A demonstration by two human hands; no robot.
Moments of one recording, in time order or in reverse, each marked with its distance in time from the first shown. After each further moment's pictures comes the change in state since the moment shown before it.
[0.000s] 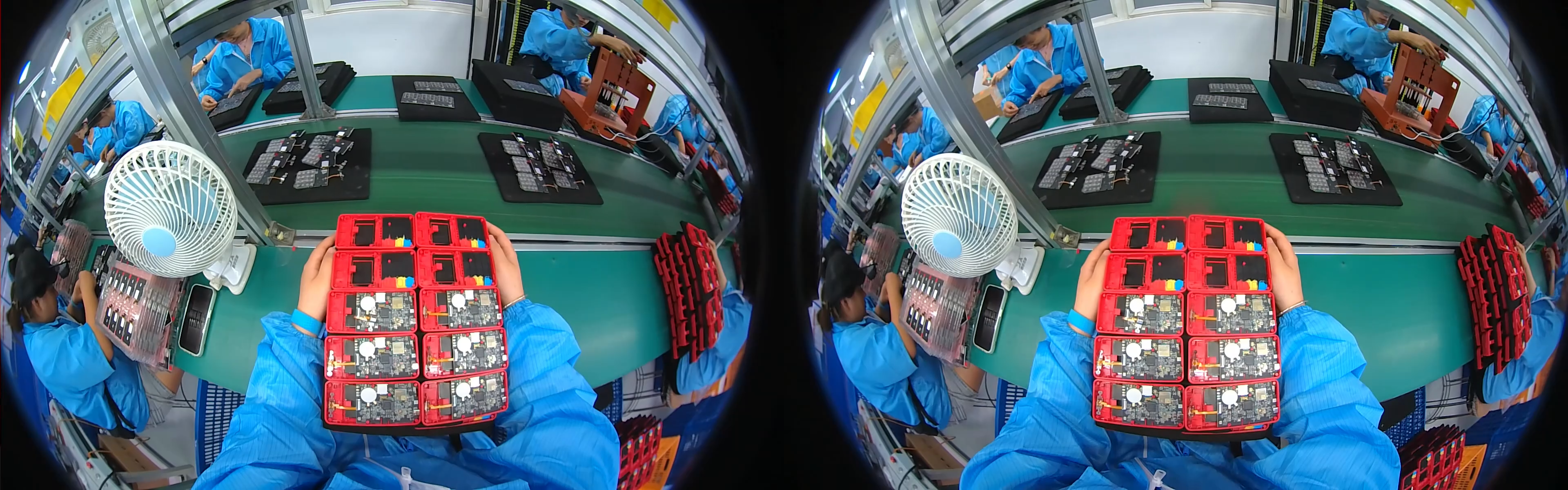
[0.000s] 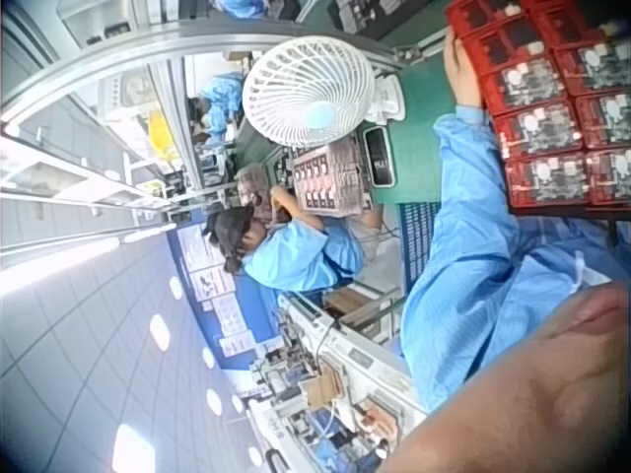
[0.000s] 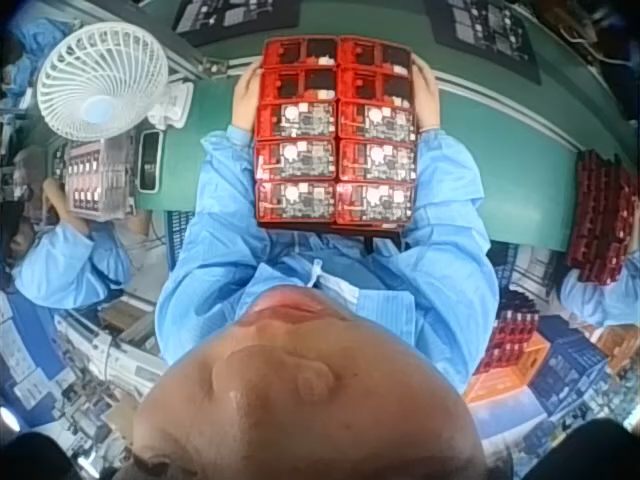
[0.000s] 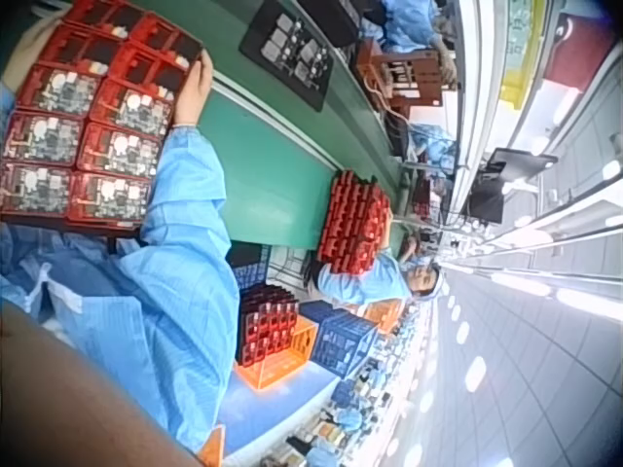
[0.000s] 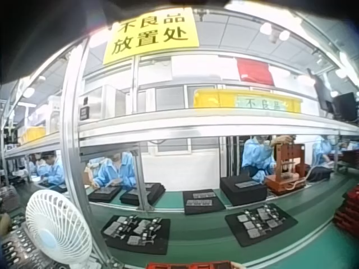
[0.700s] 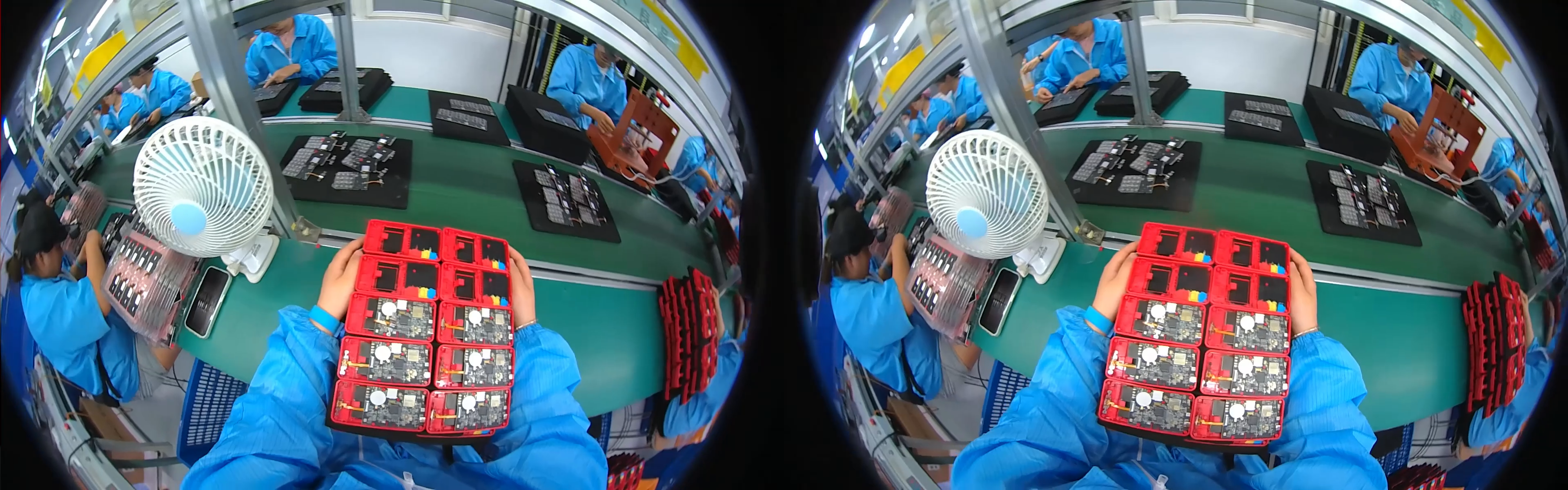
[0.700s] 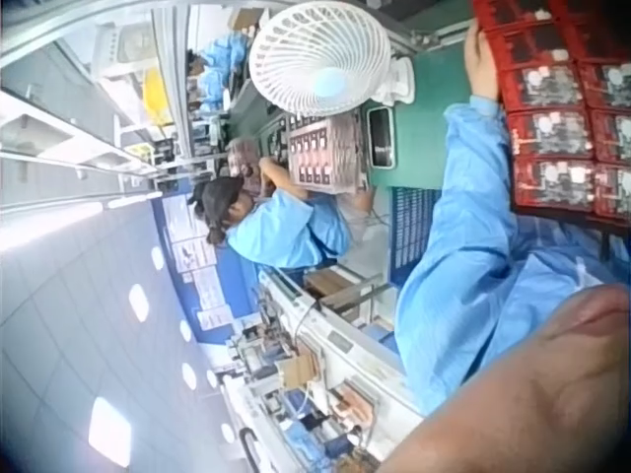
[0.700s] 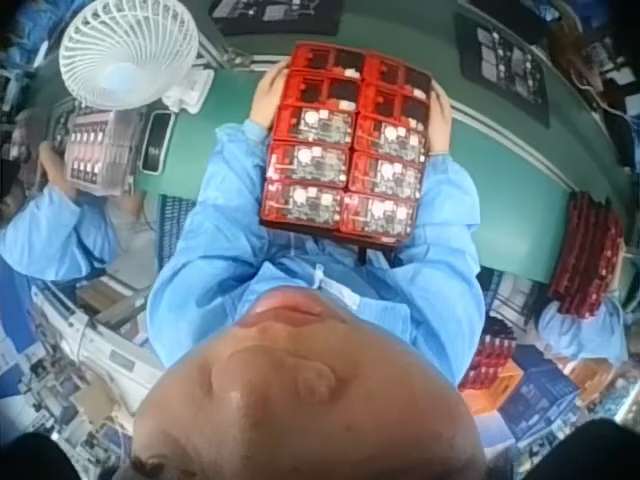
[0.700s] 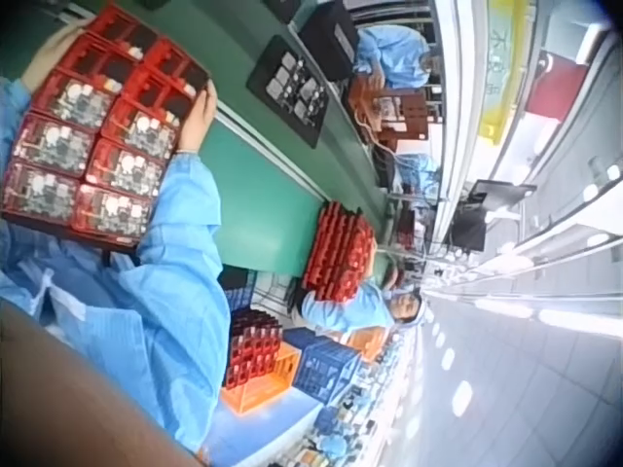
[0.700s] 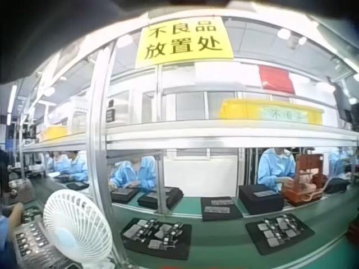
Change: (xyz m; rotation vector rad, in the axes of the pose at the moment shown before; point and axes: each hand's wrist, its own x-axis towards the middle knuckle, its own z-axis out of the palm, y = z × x) left_hand 0.002 -0.003 -0.004 0.026 -0.005 0.028; right_hand -0.003 -0.002 0.001 -0.071 0.001 -0.019
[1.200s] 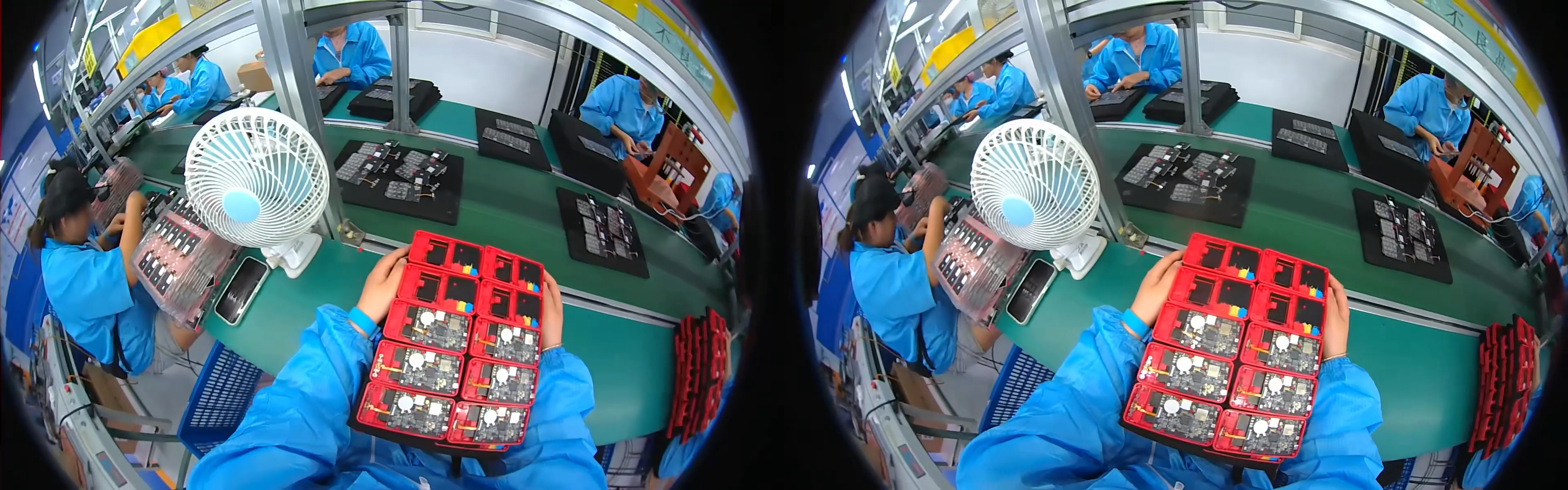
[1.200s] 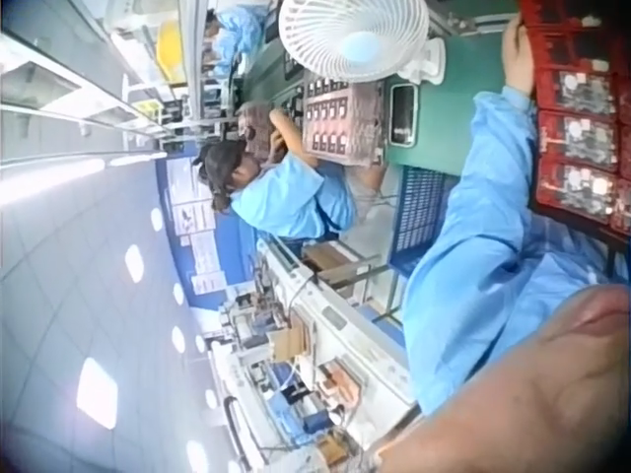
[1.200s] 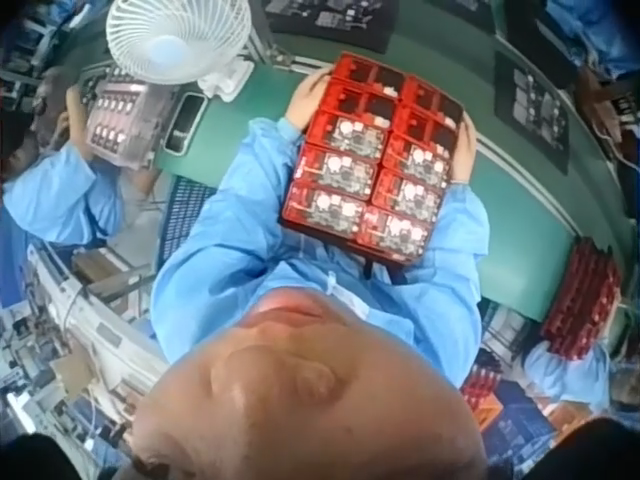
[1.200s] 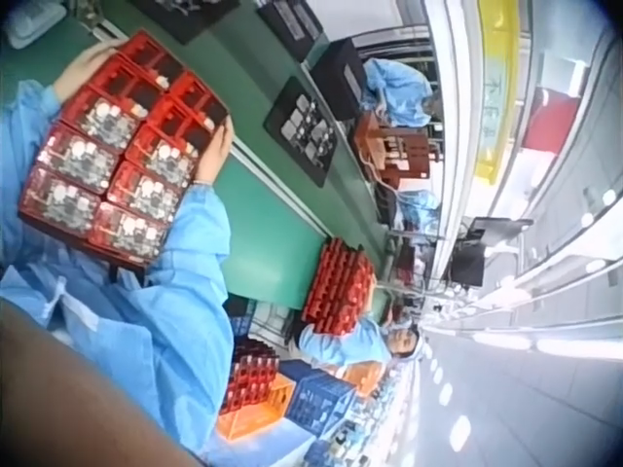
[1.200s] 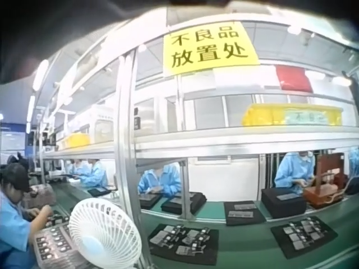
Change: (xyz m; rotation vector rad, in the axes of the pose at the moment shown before) left_hand 0.004 -0.014 -0.005 0.063 0.021 0.048; right_hand 0.002 0.003 -0.004 -0.014 -0.049 -0.072
